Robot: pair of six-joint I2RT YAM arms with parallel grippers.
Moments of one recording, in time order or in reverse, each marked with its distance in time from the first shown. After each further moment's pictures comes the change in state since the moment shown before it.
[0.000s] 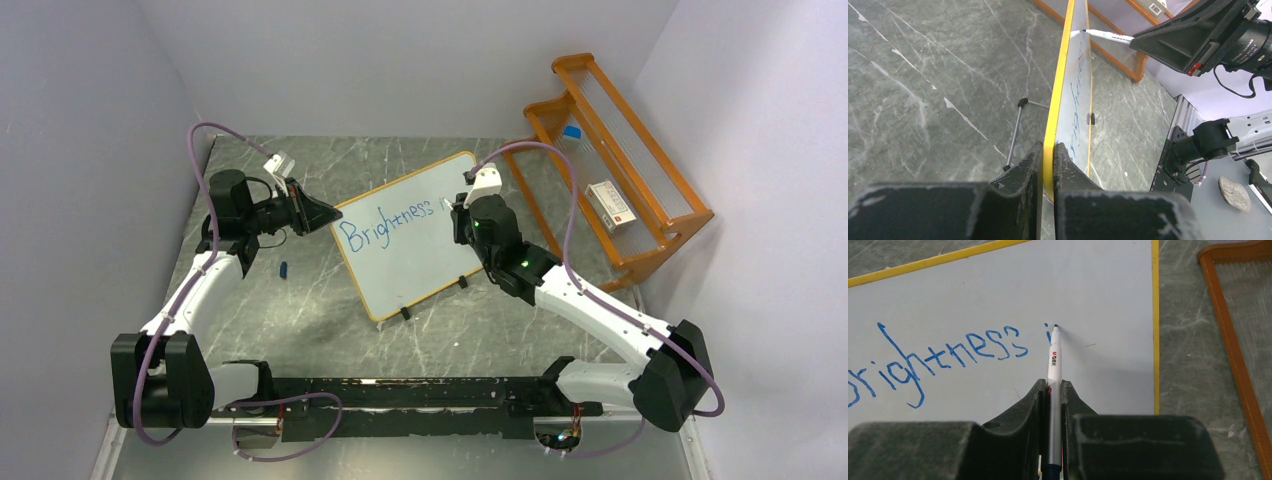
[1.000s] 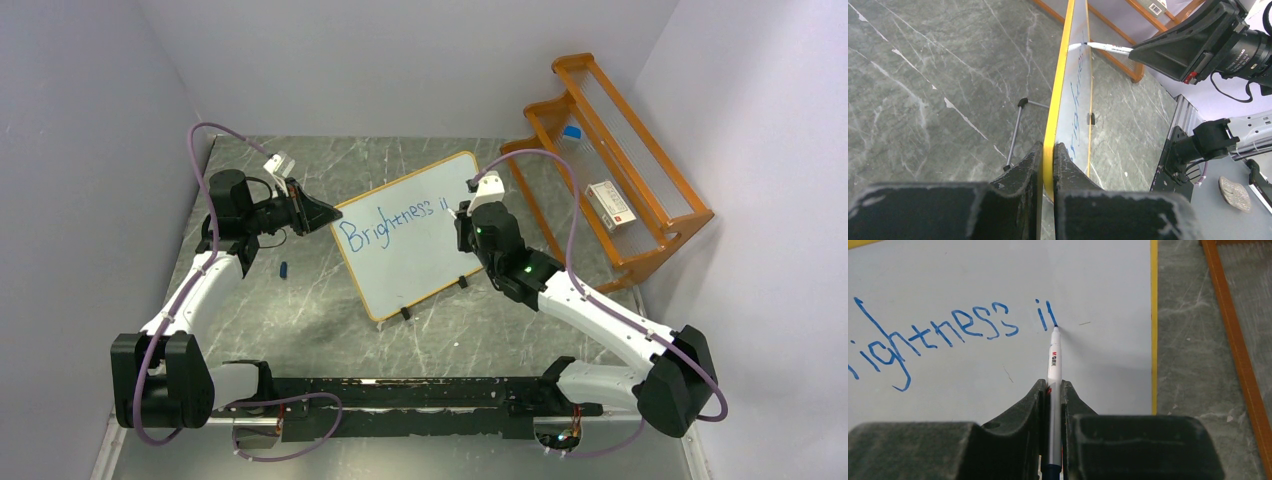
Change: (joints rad) left arm 0.000 0.000 0.000 0.000 0.000 0.000; right arm -0.001 -0.035 -0.051 -0.030 -0.005 0.022
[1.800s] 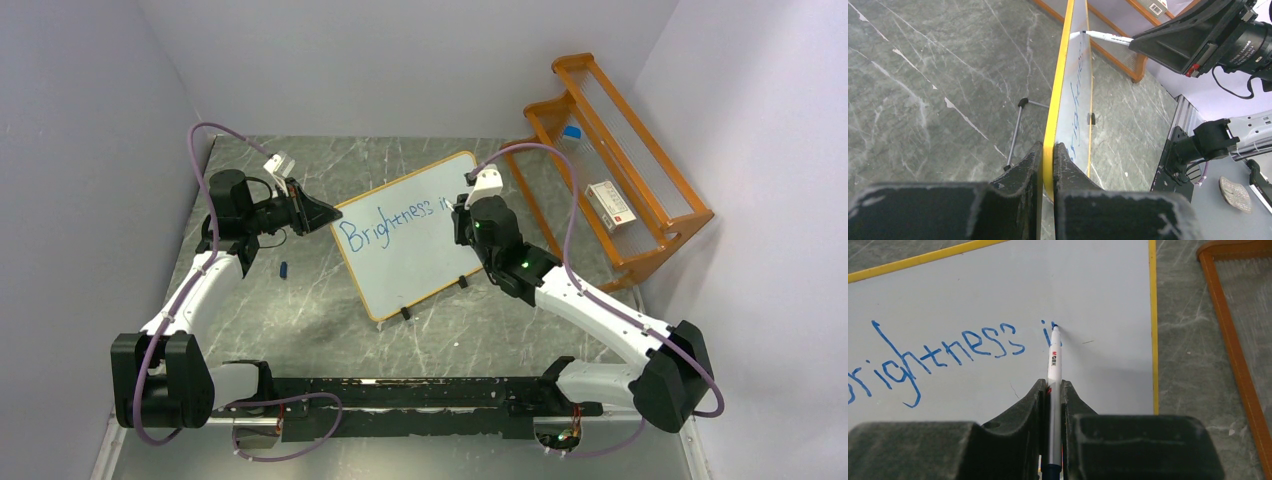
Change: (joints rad) left arm 0.000 0.000 0.000 0.000 -0.001 0.001; right arm -0.003 0.031 0.035 0.035 0.001 -0.015
